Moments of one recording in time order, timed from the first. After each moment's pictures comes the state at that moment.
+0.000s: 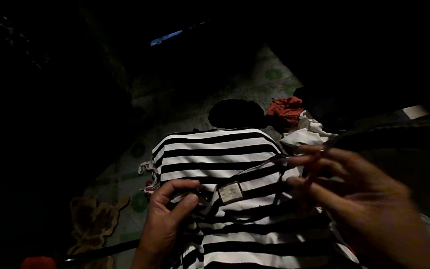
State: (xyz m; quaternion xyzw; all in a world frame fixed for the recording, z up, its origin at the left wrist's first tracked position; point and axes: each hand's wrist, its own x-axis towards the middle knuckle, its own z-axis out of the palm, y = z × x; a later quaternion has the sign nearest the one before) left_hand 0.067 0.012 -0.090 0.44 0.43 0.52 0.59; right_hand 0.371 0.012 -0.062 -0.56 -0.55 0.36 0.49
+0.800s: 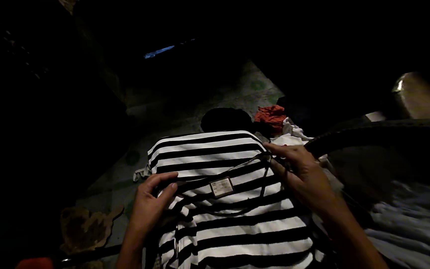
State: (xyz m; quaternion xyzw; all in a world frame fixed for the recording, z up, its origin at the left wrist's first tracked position) left_hand 0.032 0.032 -0.106 0.59 0.56 0.39 0.44; right_hand 0.404 0.037 -0.122 -0.63 -0.66 0.20 0.36
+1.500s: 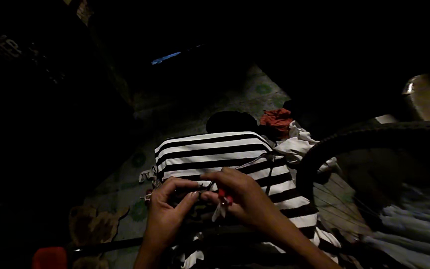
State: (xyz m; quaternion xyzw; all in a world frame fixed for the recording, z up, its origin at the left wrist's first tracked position) left_hand 0.063 0.006 -0.082 0.57 0.45 0.48 0.49; right_hand 0.280 0.023 -0.092 -0.46 -0.76 0.30 0.34
